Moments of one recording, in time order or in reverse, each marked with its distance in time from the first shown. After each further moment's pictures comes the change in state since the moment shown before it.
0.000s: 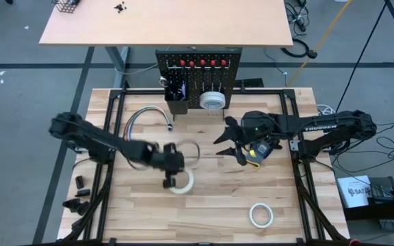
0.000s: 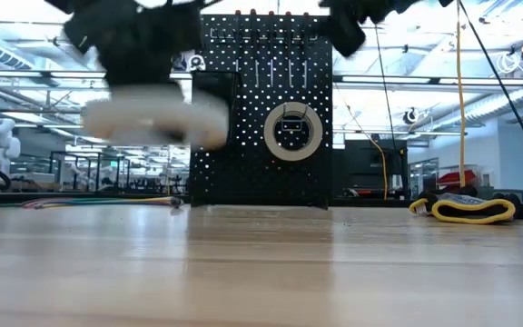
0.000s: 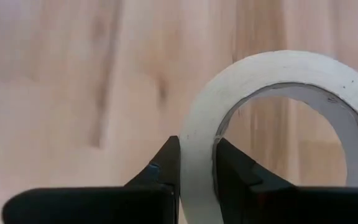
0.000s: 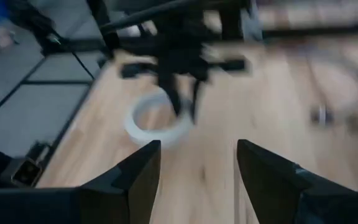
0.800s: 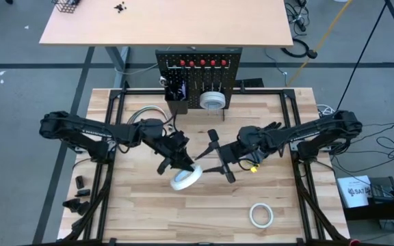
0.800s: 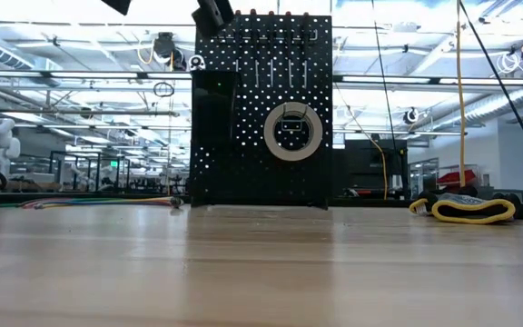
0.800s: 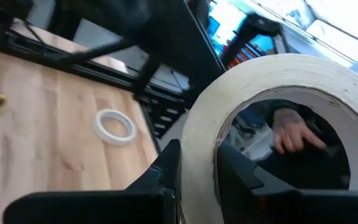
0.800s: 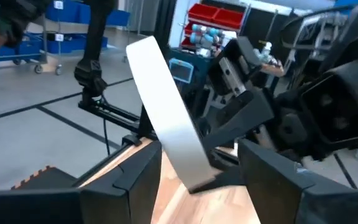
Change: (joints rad) left arm 0.237 -0.191 -0.022 0.666 0.721 -0.250; right arm 0.178 0.200 0.058 0.588 -0.005 -0.293
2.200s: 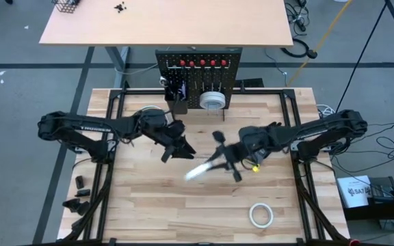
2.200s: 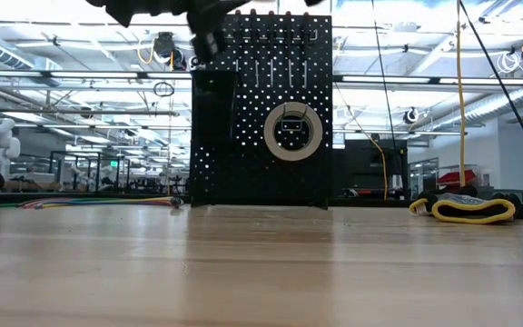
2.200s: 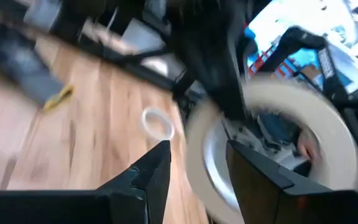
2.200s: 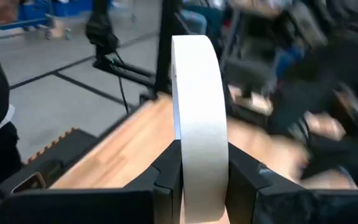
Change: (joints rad) left arm 0.108 -0.013 0.003 -0.100 -0.026 -0.010; right arm 0.012 -0.046 0.002 -0.245 0.007 0.030
